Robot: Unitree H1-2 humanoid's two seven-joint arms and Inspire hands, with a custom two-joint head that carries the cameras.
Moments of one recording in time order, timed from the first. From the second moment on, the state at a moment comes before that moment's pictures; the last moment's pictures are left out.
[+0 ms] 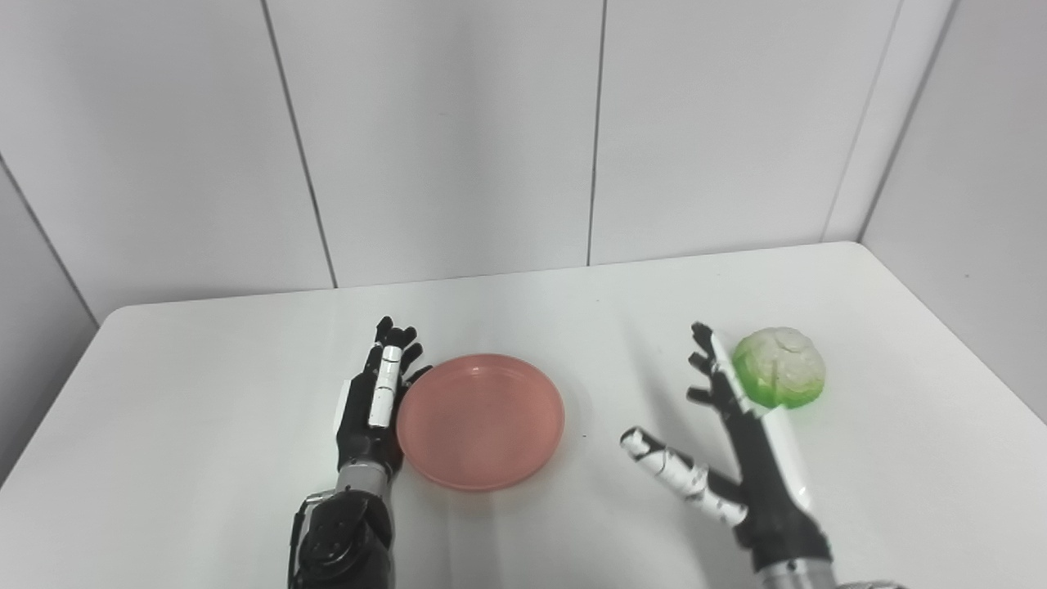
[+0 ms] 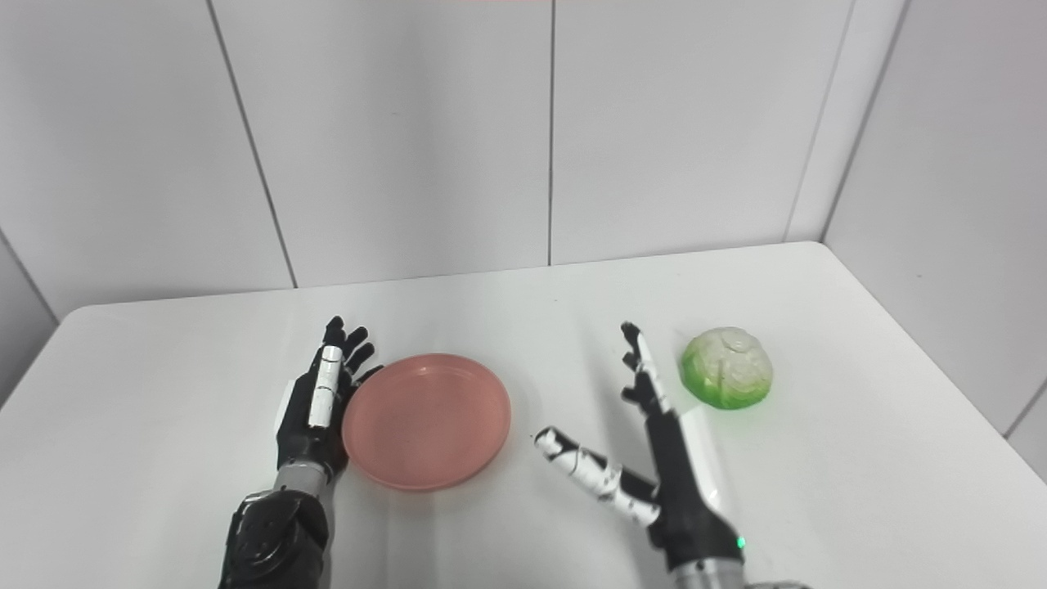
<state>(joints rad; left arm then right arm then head) -0.50 -0.09 0.07 0.55 -0.13 -0.06 -0.02 -0.01 -0.08 0.09 -0.66 -0.53 0.37 0.03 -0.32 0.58</state>
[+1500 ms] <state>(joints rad) -0.50 -0.09 0.05 0.55 -0.12 -0.06 -0.02 -0.53 -0.53 0.15 0.03 -0.98 0.42 0.59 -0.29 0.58</state>
